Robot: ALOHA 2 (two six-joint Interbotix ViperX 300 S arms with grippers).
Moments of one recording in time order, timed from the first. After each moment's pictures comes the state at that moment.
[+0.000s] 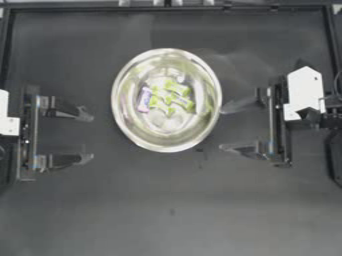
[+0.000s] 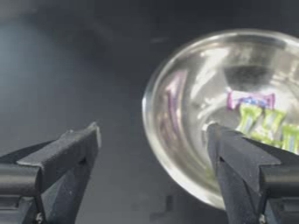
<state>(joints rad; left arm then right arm) -0.02 -0.77 0.99 0.72 0.17 -0.73 -0.09 -0.53 0.93 0.49 0.01 -0.43</state>
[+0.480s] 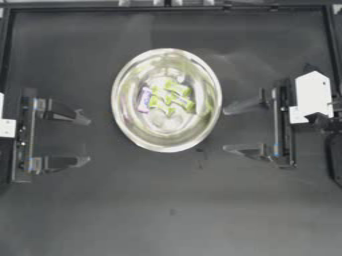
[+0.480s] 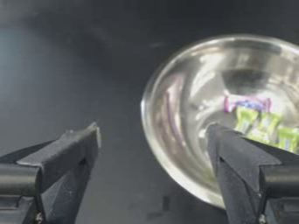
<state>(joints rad) -0.02 -0.80 1.02 0.71 0.14 -0.74 -0.07 -0.57 0.98 0.48 -0.04 -0.44</state>
